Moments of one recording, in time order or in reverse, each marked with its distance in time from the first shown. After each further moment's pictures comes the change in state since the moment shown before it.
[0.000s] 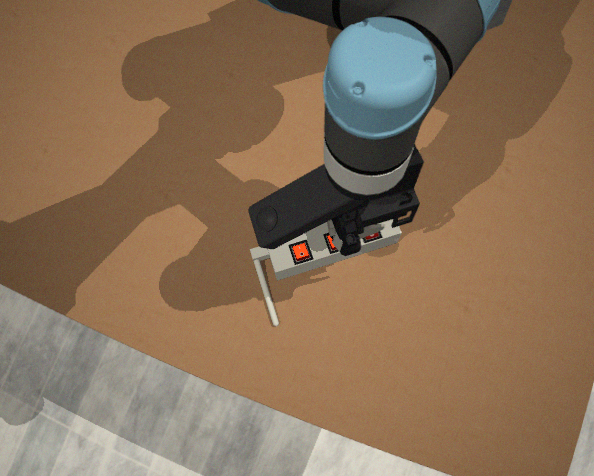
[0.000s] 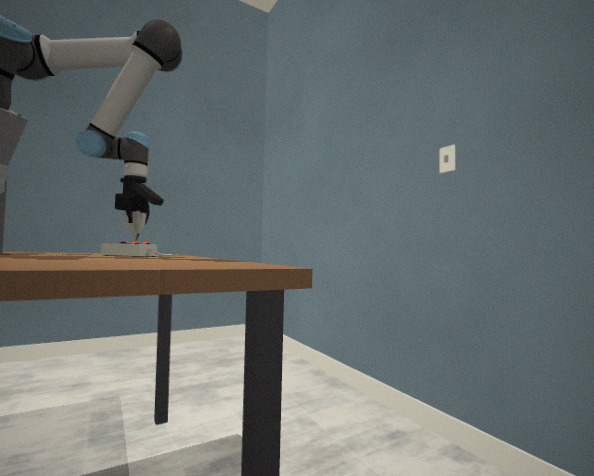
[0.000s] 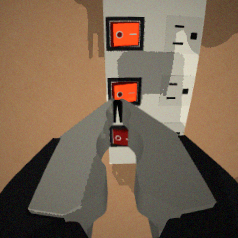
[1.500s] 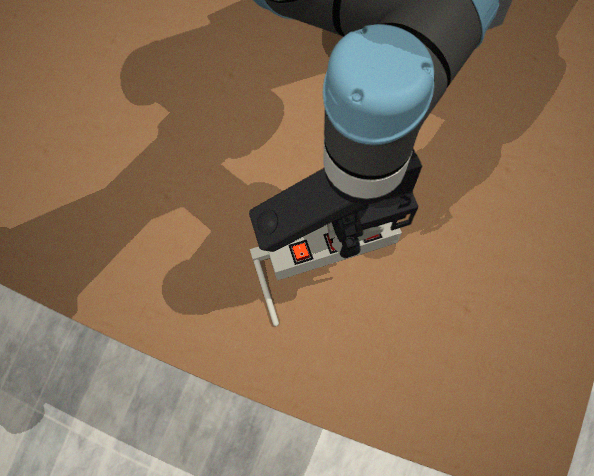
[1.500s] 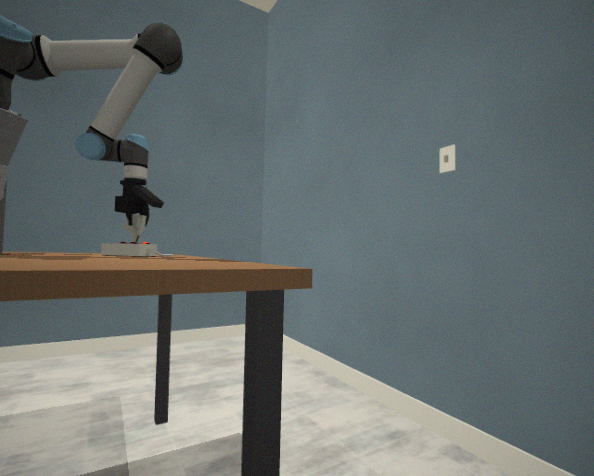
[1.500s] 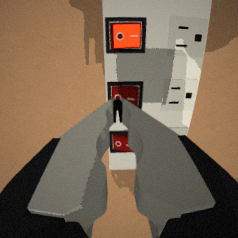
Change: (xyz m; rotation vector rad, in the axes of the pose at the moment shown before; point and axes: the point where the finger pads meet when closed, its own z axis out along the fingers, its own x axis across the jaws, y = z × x) arm 0.000 0.000 0.008 0.000 0.000 0.000
